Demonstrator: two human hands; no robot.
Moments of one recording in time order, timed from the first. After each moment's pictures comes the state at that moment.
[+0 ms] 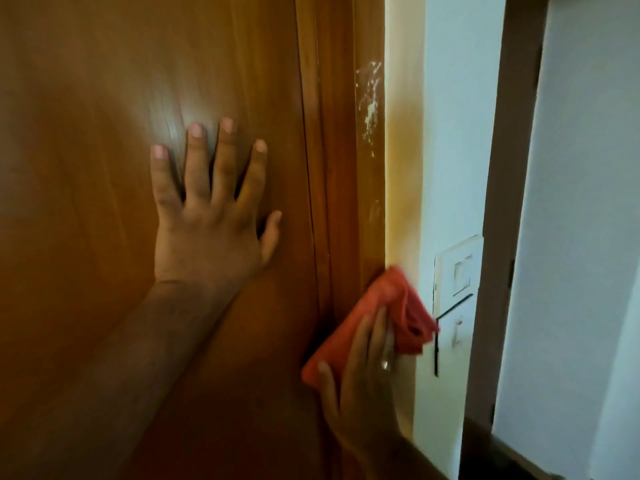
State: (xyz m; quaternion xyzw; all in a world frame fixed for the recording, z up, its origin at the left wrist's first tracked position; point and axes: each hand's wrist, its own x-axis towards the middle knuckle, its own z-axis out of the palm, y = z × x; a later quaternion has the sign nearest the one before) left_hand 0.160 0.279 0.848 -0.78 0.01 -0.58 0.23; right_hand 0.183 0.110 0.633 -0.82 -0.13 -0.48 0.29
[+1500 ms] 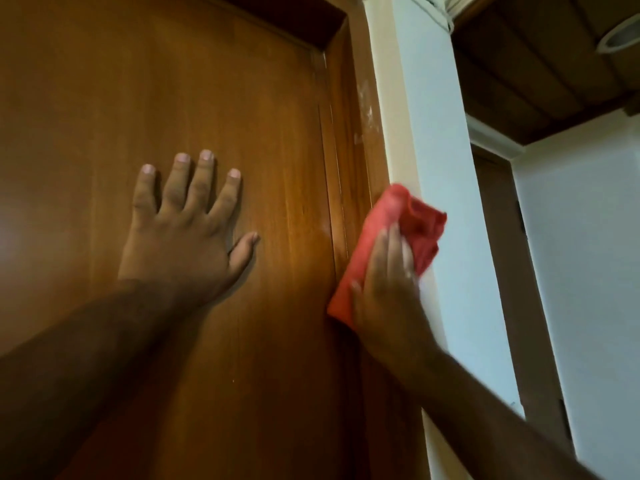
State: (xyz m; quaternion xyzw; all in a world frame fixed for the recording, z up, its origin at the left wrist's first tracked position) left_hand 0.111 0.331 1.035 -0.76 -0.03 -0.59 0.25; right_hand 0.204 0.100 0.950 -0.74 -0.18 -0.63 0.18
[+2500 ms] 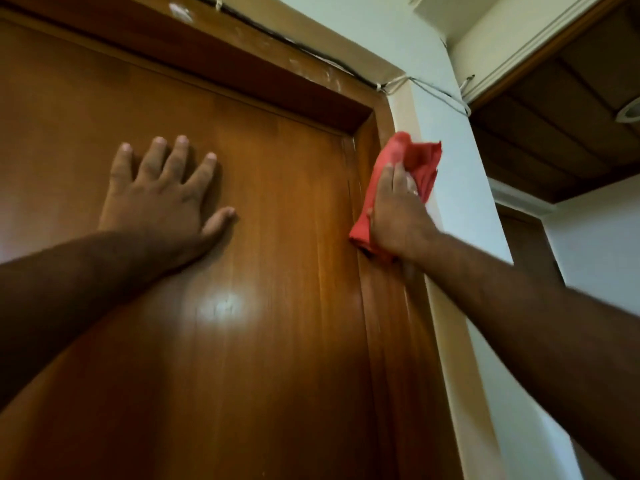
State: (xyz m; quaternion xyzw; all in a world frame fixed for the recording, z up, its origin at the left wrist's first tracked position) left_hand 0.079 0.397 1.151 -0.71 -0.09 -0.64 0.26; right_hand 0.196 0.098 1.166 -0.77 -0.17 -0.59 0.17
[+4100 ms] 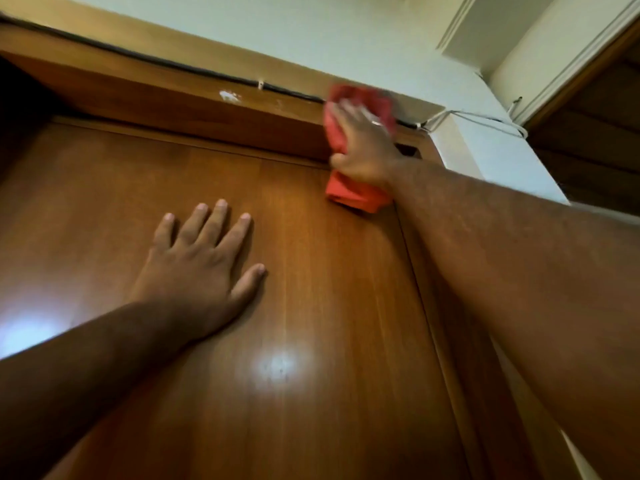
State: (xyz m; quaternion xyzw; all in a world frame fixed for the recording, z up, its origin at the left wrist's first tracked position) left_hand 0.064 0.407 1.148 -0.74 -0.12 -0.62 0.25; right_hand 0.149 0.174 1.321 -0.63 -0.35 -0.67 0.19
